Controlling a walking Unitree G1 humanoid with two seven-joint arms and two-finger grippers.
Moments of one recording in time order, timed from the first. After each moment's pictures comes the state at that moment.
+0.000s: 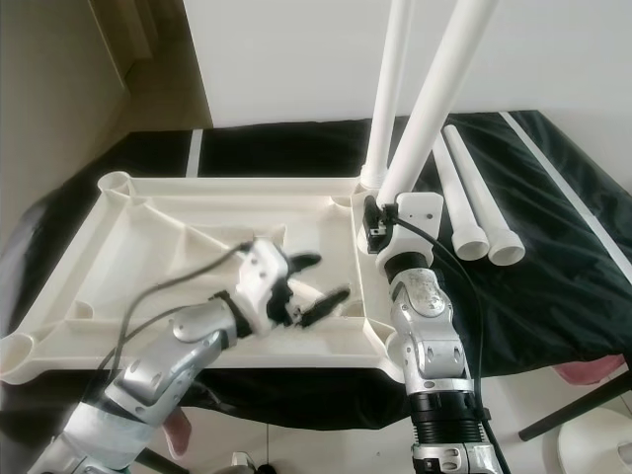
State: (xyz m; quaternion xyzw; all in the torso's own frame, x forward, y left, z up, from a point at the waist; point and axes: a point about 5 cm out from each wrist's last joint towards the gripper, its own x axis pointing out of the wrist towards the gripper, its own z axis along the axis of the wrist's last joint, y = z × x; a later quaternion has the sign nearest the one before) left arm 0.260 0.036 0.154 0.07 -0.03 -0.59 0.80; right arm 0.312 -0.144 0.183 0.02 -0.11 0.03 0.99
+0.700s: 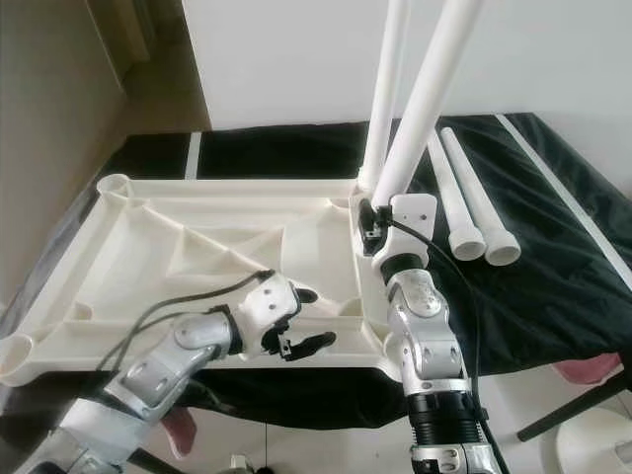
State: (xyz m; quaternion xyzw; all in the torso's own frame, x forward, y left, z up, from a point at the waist) left arm 0.275 0.047 0.121 0.21 0.03 -0.56 0.80; right arm 0.312 -0.140 0.181 0.02 -0.10 0.04 0.99
